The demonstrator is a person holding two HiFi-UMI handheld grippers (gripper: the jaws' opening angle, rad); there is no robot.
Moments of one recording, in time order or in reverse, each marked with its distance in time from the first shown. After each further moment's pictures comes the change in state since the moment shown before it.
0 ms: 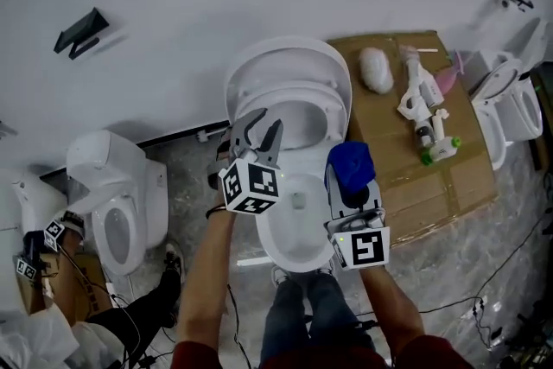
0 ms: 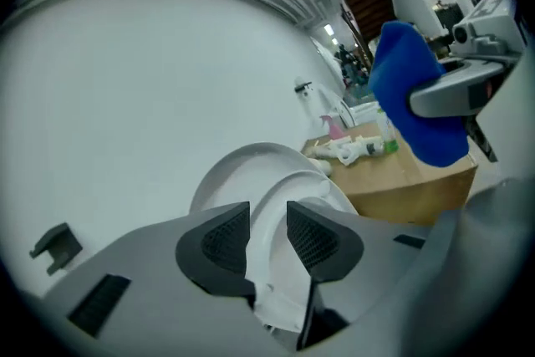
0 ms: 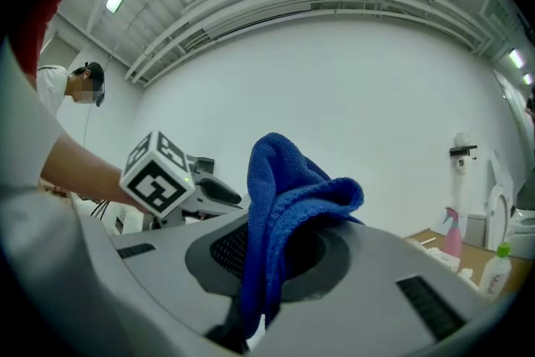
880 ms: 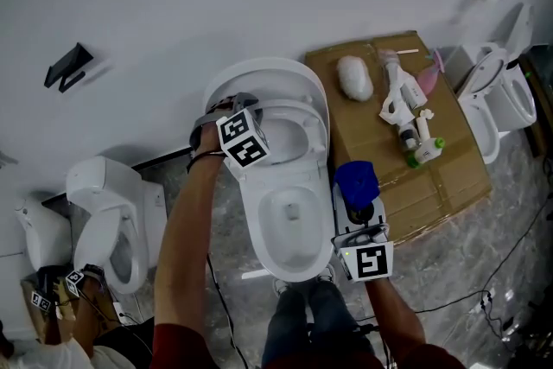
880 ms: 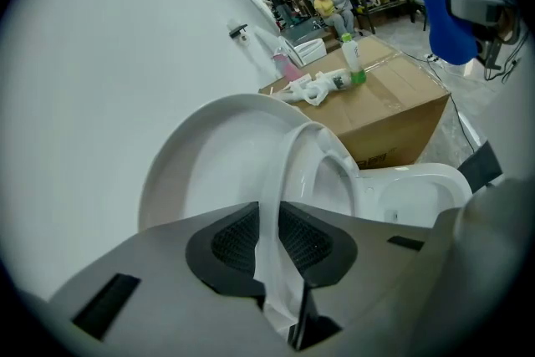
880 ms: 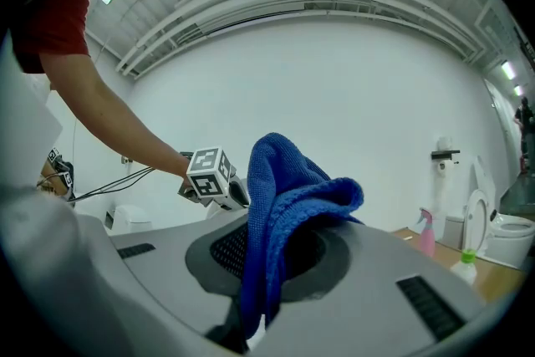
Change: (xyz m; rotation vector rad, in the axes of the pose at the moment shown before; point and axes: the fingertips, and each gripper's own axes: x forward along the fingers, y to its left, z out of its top) left arm 0.109 0.003 -0.004 0.411 0.327 -0.286; right arm -0.041 -0.064 0.005 0.014 -0.015 -0.095
